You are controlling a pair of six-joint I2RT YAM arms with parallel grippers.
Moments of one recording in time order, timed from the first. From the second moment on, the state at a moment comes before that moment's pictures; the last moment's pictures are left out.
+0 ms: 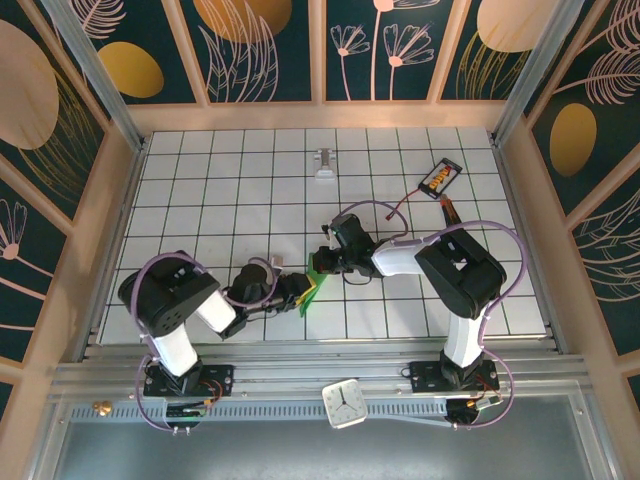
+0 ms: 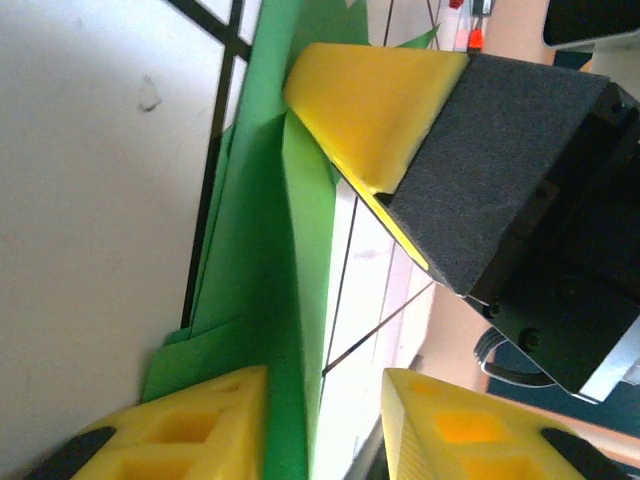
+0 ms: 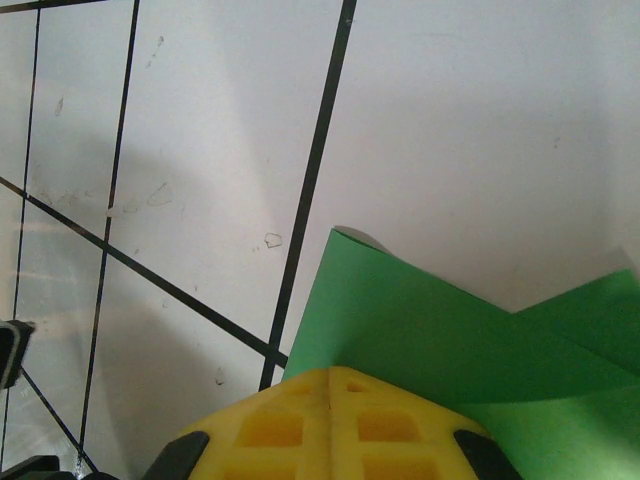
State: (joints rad) left arm -0.72 1.74 0.25 1.04 0.40 -1.40; right arm 0.74 1.85 0.87 0.13 -0.33 0.65
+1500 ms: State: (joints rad) left arm -0.83 1.41 0.51 0.07 0.22 -0.84; right arm 0.72 1.85 0.87 0.14 -0.36 0.64
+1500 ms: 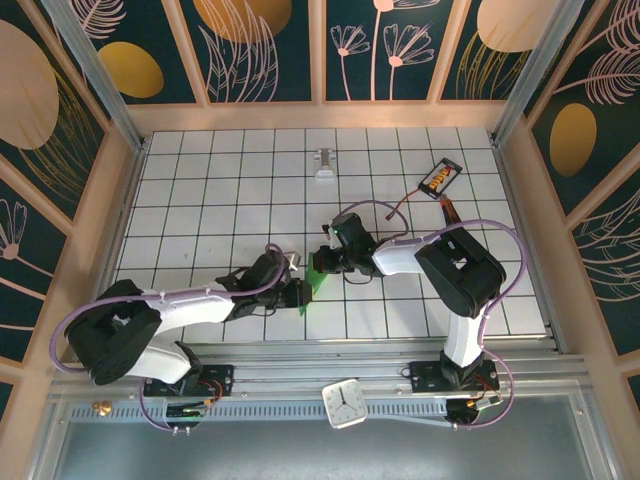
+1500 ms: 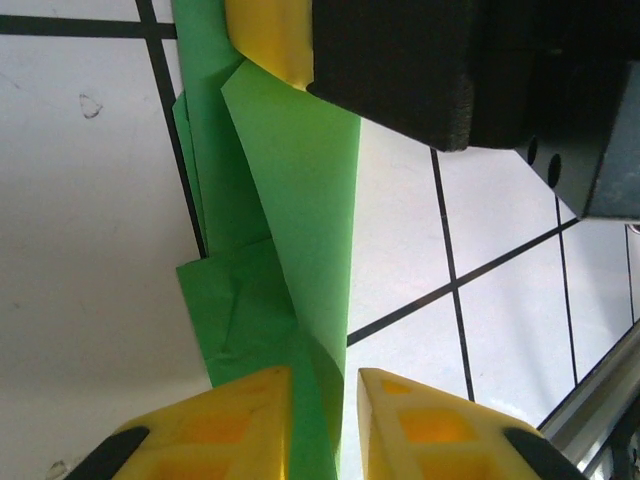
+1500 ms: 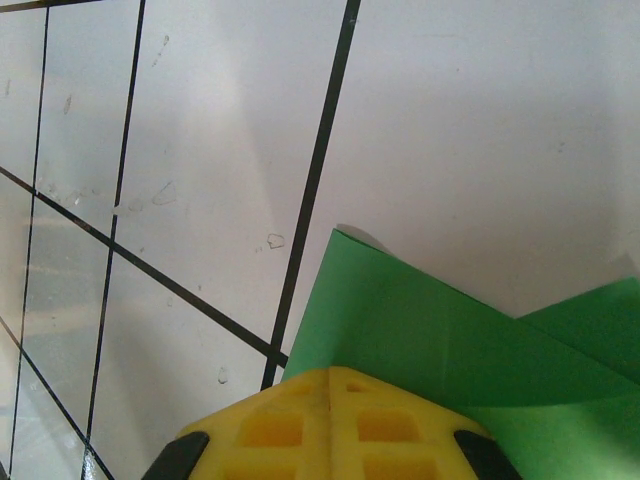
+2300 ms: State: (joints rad) left arm -0.82 1.47 0.35 0.41 0.30 -1.04; right arm 0.72 1.86 0.87 0.14 -0.37 0.64
